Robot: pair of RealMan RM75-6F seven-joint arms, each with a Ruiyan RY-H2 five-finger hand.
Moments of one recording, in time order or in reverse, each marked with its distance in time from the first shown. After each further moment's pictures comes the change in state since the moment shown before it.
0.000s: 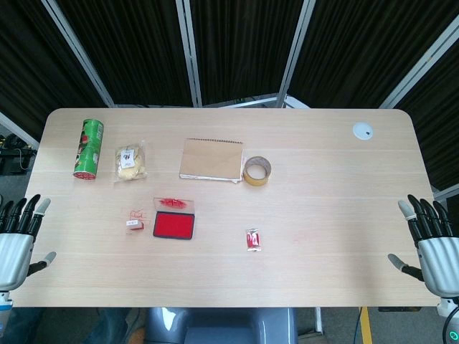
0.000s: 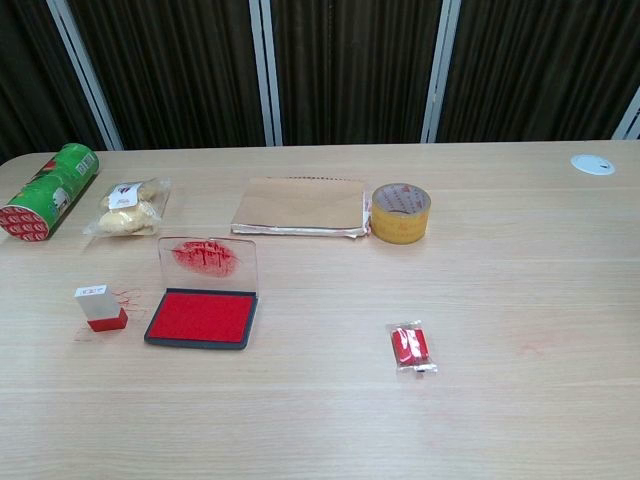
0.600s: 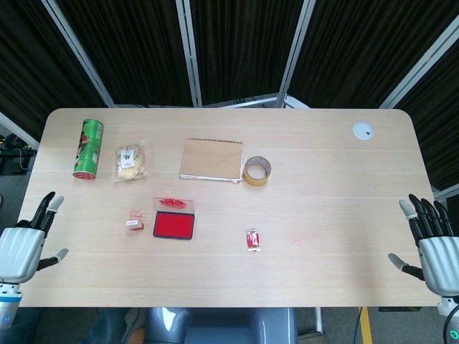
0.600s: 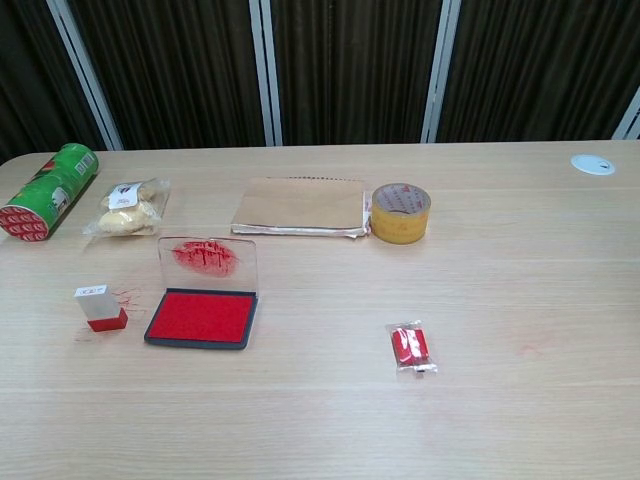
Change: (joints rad) left arm -0.063 -0.057 -0.017 0.112 -0.010 -0.099 -0.151; right arm 0.002 0.005 0.004 -0.004 0.024 -0.012 0.009
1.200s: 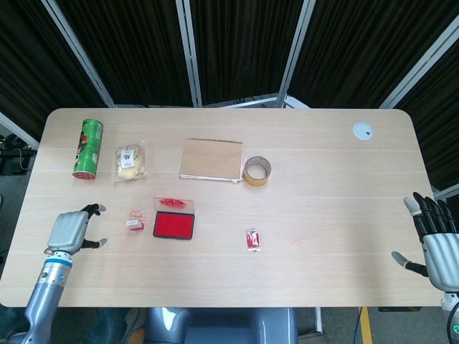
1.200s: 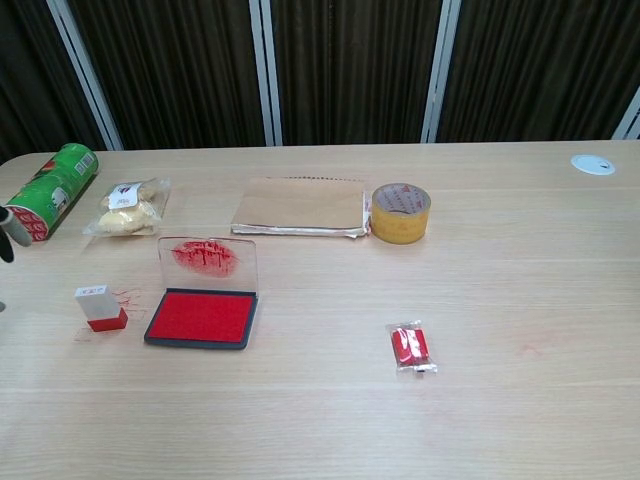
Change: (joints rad) left arm -0.197 -0.277 -0.120 0.096 -0.468 -0.304 0.108; right arm 0.013 0.007 0.007 0.019 0.042 -0.039 0.051
